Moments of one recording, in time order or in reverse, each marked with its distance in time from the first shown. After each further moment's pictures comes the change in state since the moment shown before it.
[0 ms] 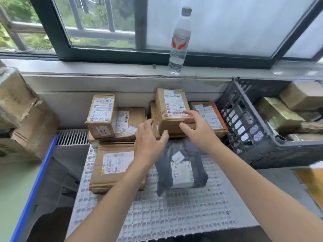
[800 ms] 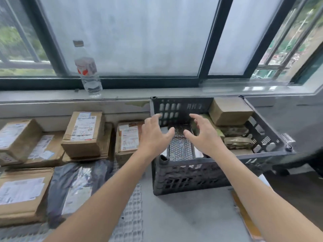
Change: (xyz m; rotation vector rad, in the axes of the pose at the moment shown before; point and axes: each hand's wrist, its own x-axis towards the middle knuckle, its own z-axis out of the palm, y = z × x) left_hand -0.007 0.283 0.244 0.014 -0.090 0.158; right_hand 0.011 0.182 -0.332 -0.286 0.117 -0.091
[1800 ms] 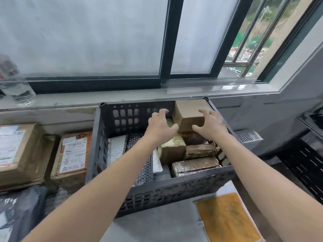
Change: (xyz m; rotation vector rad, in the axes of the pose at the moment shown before) left_hand 0.105 0.104 0.146 0.018 -0.258 0.054; right_hand 0.099 0.171 -0.110 -0.386 0.025 0.298
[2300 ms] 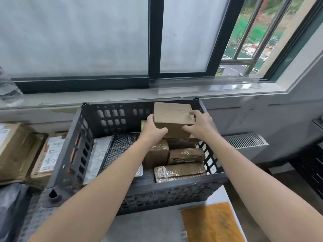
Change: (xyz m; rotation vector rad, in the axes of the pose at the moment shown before) left_hand 0.038 0.013 0.065 -0.323 0.099 -0.268; right_hand 0.032 0.038 -0.005 0.211 -0.085 -0.054
